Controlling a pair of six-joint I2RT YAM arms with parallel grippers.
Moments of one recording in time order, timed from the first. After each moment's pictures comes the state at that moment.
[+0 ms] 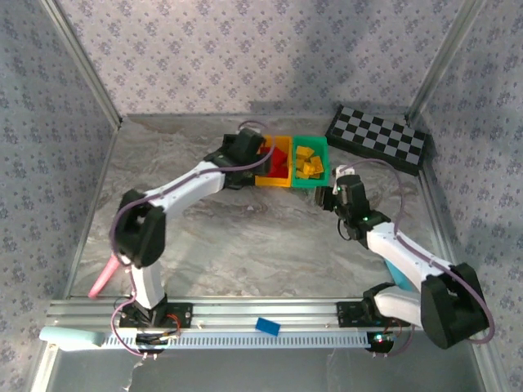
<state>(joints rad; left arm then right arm) -0.67 1.77 1.41 -0.39 -0.27 -0.44 0.38 1.13 0.60 -0.02 0.15 0.31</state>
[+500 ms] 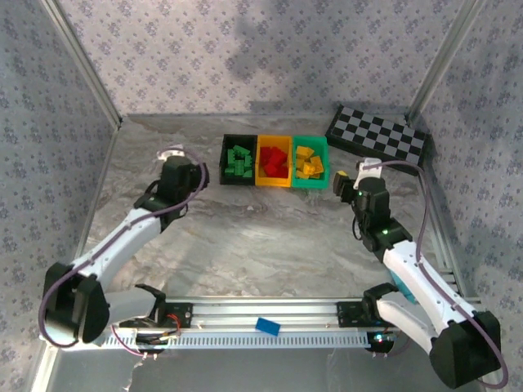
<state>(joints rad) -0.40 1.16 0.82 -0.21 -0.38 -0.46 0.31 0.89 0.60 -0.04 0.34 0.20</state>
